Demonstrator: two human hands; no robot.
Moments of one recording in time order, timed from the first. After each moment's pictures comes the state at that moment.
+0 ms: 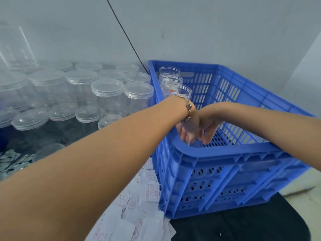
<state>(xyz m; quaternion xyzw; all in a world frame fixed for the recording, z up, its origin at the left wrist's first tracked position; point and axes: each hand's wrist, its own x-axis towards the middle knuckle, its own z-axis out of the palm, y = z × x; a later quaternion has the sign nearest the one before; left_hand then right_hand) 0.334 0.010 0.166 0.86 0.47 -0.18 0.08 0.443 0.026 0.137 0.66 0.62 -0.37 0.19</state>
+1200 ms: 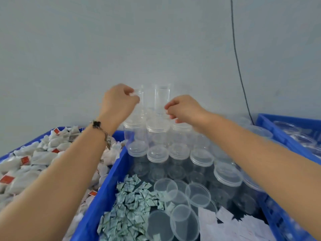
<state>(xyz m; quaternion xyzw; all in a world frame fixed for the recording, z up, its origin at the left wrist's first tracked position) -0.121 -0.022 0.232 0.50 0.70 0.51 0.00 0.052 0.023 0.235 0.46 0.76 -0.30 -0.34</state>
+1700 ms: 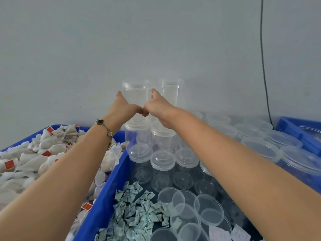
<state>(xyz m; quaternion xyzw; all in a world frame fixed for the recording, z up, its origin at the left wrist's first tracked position) -0.169 0.065 0.187 0.45 0.71 0.51 0.18 -0.049 0.083 0.212 0.41 0.74 -0.45 -0.29</state>
